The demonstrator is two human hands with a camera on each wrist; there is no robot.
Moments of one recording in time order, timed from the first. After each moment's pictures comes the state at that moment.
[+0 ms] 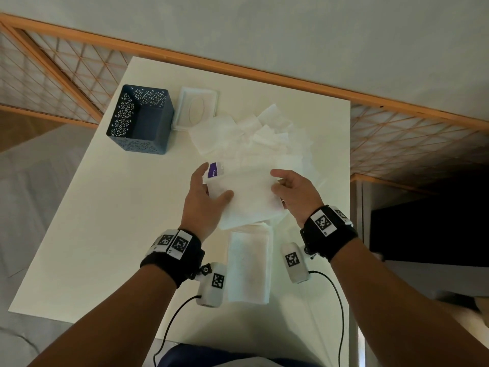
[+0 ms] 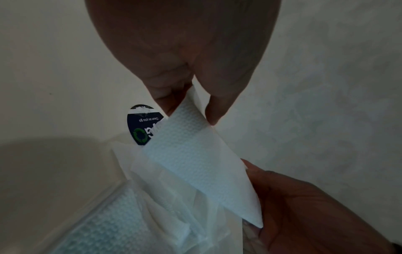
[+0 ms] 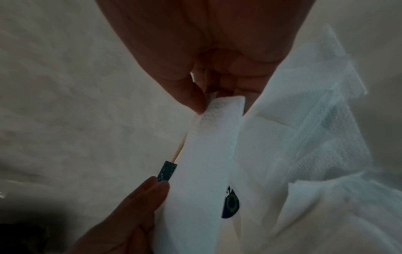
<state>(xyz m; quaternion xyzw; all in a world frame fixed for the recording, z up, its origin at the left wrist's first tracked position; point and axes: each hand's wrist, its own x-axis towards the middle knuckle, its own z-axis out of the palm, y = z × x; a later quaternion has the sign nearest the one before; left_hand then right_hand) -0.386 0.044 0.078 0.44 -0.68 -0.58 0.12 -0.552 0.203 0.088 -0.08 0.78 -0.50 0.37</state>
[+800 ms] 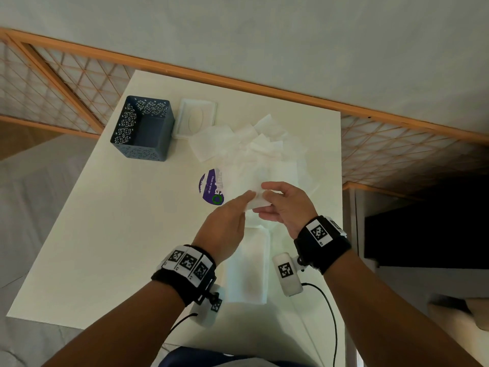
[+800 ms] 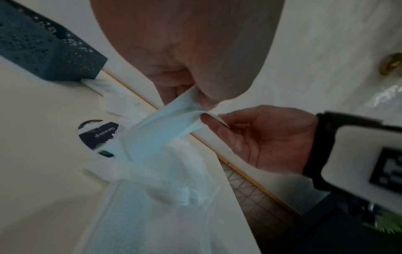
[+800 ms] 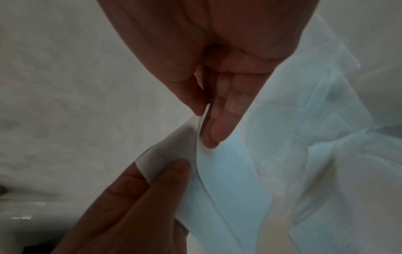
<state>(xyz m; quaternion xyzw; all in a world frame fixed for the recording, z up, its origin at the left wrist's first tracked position) -0.373 0.089 0.102 0.20 -0.87 -0.43 0.07 -0.518 0.203 0.125 0.01 0.69 -0.59 0.43</state>
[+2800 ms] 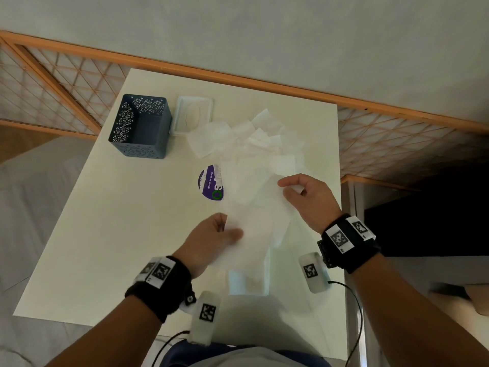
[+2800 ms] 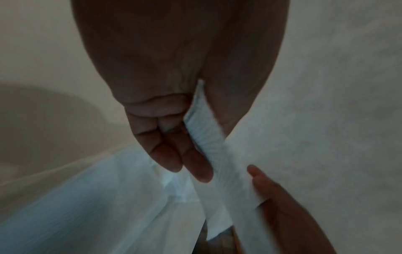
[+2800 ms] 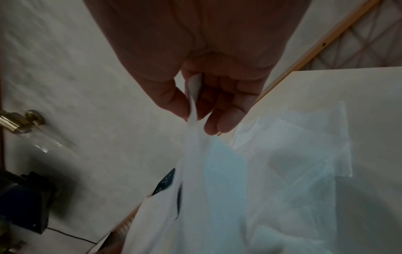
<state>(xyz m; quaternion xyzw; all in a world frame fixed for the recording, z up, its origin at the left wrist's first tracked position) -0.335 0.088 0.102 0.39 -0.55 -0.74 -0.08 -0.534 0.250 0.144 -0.19 0.83 -0.44 0.28</state>
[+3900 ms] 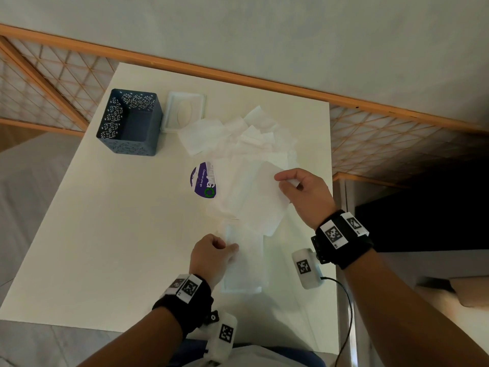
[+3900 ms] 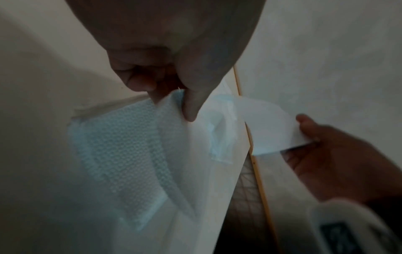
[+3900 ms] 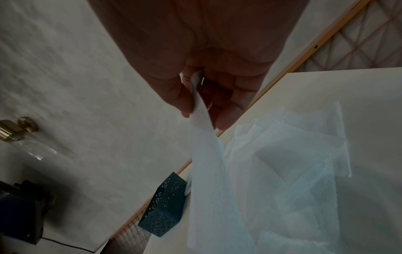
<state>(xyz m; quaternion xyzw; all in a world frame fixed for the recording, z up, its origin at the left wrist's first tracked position) -0.323 0.135 0.050 0.53 -0.63 -0.57 -0.03 -0.533 0.246 0.148 -0.16 0.82 -0.47 0.27</state>
